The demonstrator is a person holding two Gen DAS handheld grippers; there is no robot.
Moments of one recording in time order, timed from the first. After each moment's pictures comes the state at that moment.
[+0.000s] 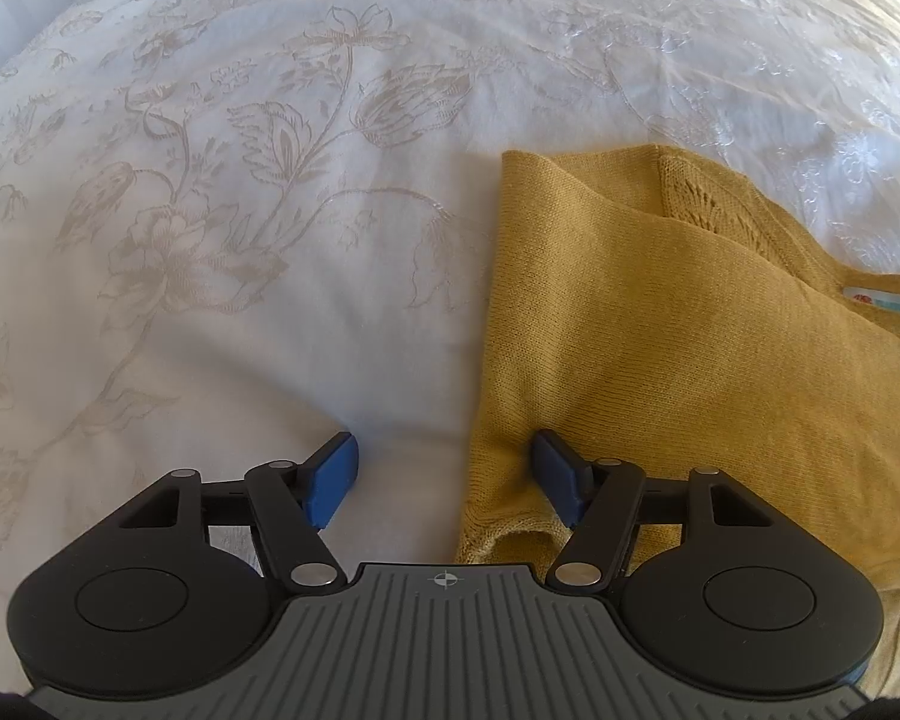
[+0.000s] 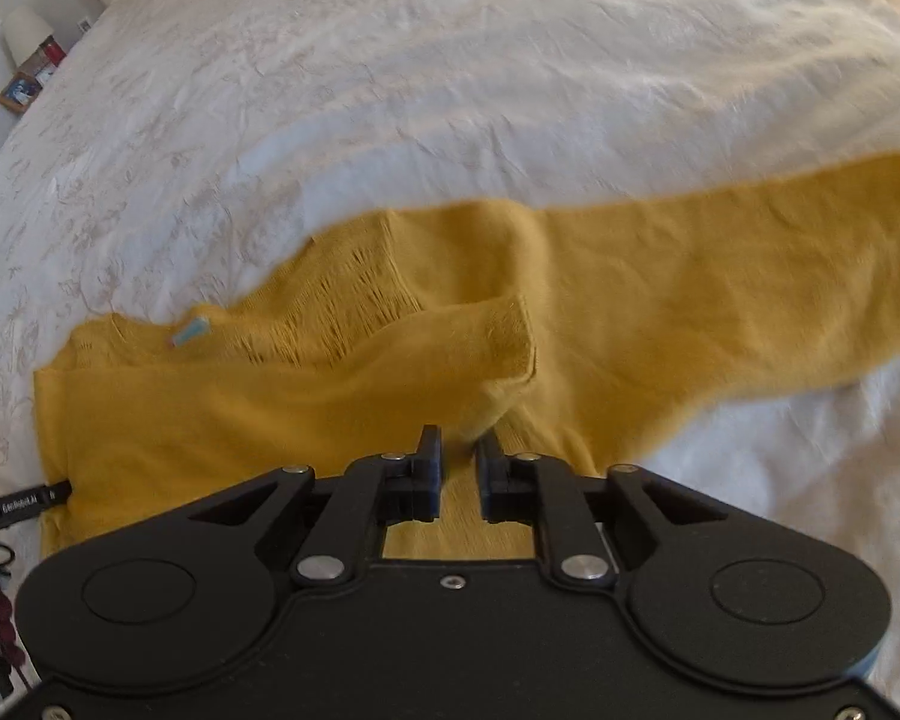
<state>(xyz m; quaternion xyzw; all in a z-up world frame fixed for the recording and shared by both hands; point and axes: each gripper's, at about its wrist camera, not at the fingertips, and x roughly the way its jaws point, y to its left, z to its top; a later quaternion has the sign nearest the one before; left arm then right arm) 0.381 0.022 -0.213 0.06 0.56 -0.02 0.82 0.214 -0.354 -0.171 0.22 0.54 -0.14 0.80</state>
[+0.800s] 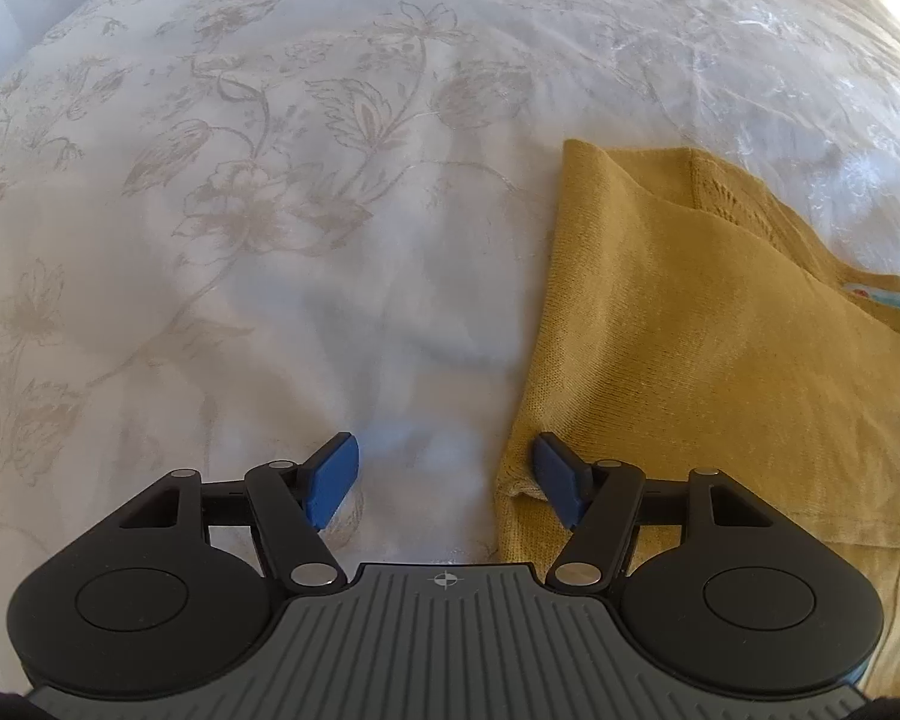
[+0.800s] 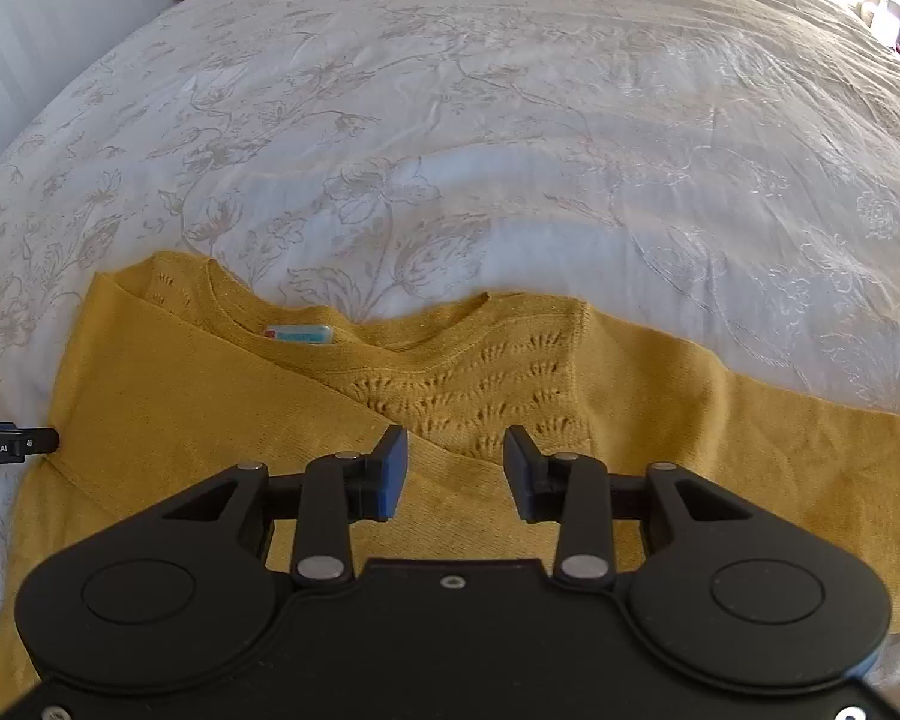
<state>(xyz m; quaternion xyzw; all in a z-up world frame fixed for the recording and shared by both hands) 0.358 0.052 -0.198 0.03 0.56 0.00 0.83 0.291 -0.298 -0.169 0.08 0.50 0.00 0.86</state>
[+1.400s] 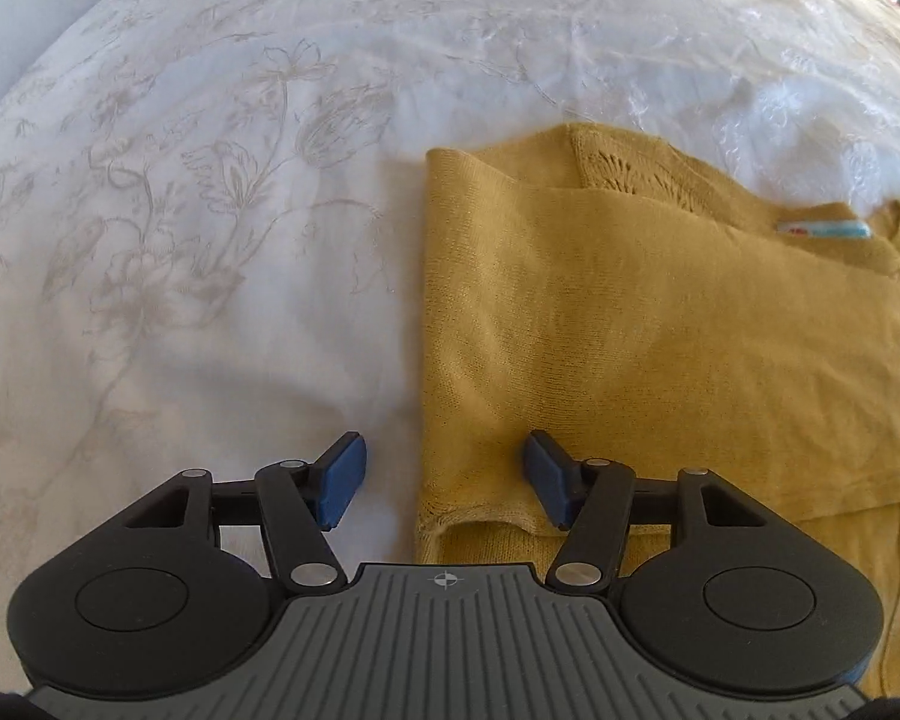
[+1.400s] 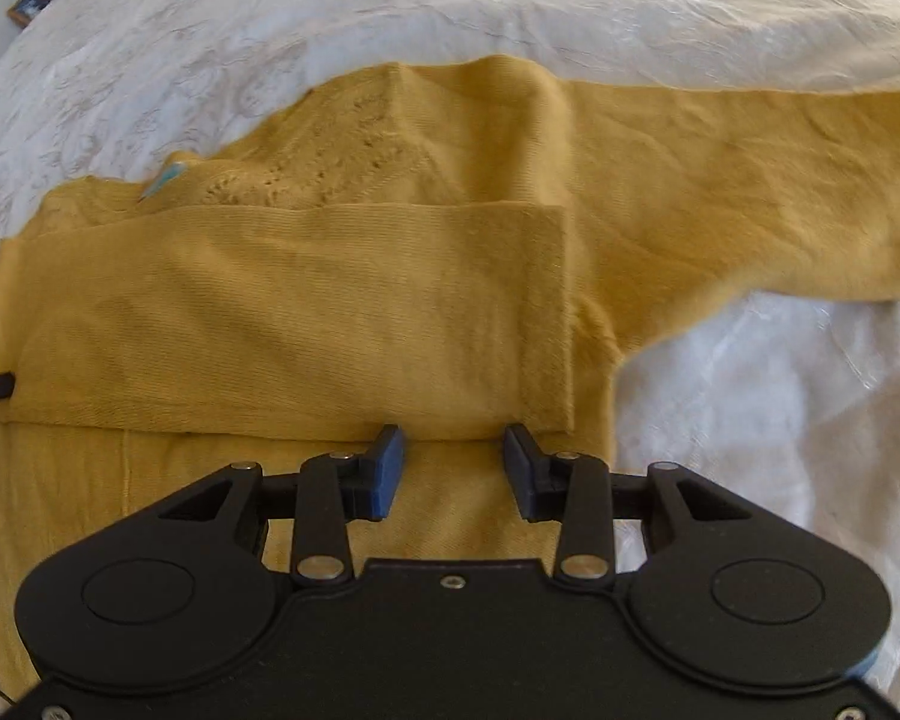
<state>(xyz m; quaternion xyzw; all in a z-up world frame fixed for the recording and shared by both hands) 0.361 0.012 -0.203 0.10 0.54 -0.07 0.83 0.201 -0.325 -0.203 0.18 0.56 -0.14 0.80</state>
